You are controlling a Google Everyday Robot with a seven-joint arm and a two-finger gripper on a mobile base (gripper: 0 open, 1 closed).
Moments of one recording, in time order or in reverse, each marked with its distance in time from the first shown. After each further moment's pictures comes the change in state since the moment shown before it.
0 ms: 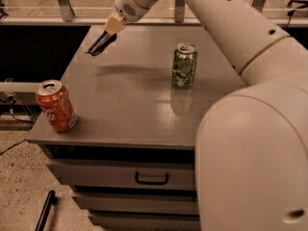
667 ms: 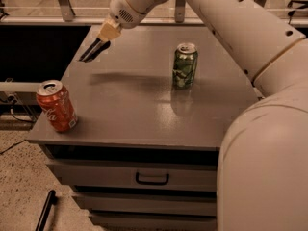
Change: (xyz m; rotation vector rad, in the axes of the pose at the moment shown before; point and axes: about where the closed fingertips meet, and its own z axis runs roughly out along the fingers) arm -0.006 0.042 -0.010 -0.062 -0.029 -0.038
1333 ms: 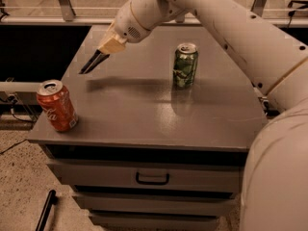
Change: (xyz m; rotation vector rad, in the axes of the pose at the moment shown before) arm 0.016 0.028 0.008 -0.068 -0.102 -0.122
